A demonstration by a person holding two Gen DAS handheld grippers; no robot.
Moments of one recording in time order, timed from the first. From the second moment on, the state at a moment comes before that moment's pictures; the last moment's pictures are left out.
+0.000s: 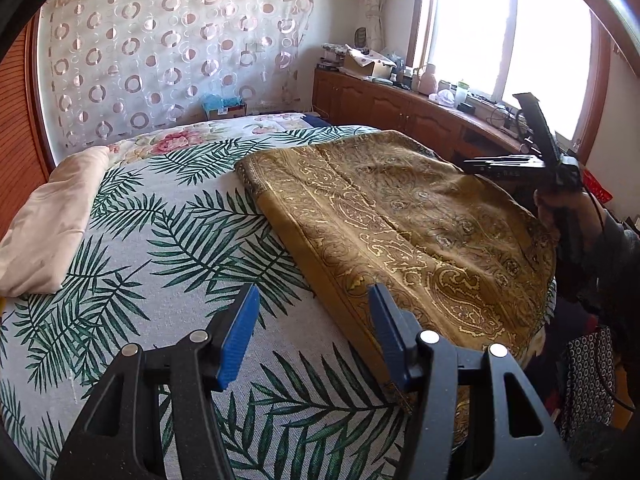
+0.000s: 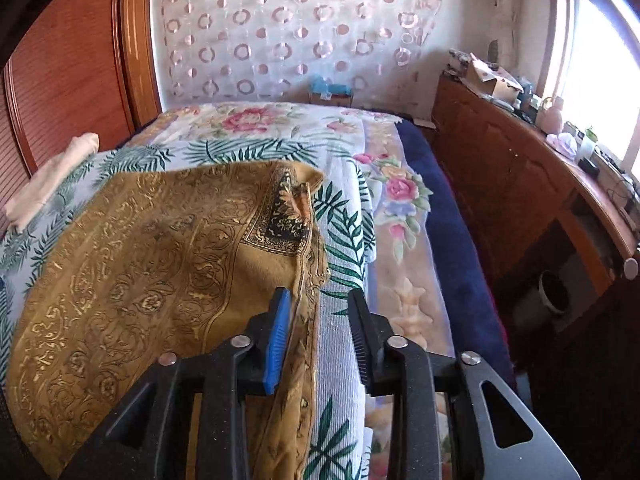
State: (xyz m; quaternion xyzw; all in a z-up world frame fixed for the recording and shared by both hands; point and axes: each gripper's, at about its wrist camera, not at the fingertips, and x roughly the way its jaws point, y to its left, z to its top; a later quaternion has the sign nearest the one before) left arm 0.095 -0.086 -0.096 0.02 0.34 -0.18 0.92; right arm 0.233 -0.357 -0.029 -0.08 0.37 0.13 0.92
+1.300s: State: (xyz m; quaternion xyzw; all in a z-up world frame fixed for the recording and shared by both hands) left arm 0.101 -0.111 -0.126 -0.02 0.41 -0.26 0.87; right arm 0.143 -0.385 -0.051 -0.04 0.40 0.21 0.89
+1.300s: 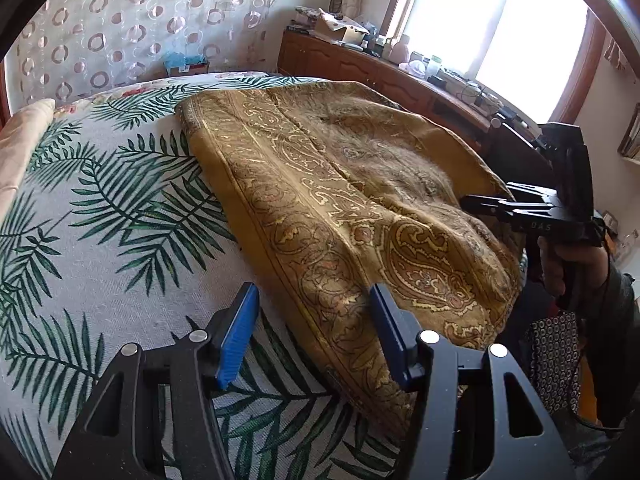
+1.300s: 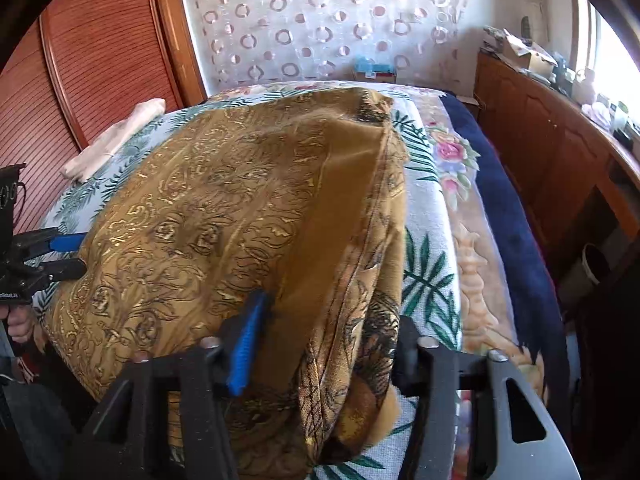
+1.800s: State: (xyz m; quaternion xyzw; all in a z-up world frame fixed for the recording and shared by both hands) left arm 0.092 -0.105 -0.087 -0.03 0.36 -0.30 0.88; right arm 0.123 -0.379 -0.029 -0.02 0.35 0.24 0.91
